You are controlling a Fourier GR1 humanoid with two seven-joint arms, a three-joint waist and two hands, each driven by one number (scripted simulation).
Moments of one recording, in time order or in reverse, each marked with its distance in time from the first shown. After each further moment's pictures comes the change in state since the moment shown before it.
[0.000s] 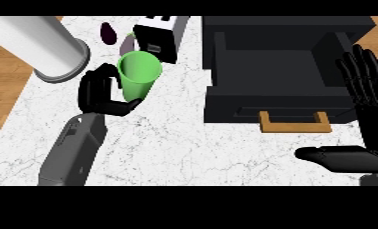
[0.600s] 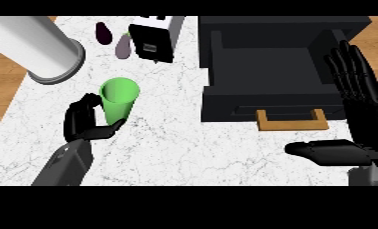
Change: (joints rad) left arm 0.065 0.061 0.115 0.310 0.018 -0.002 -0.122; right arm -0.036 0.021 0.033 0.035 0.022 -0.012 -0.021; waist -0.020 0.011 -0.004
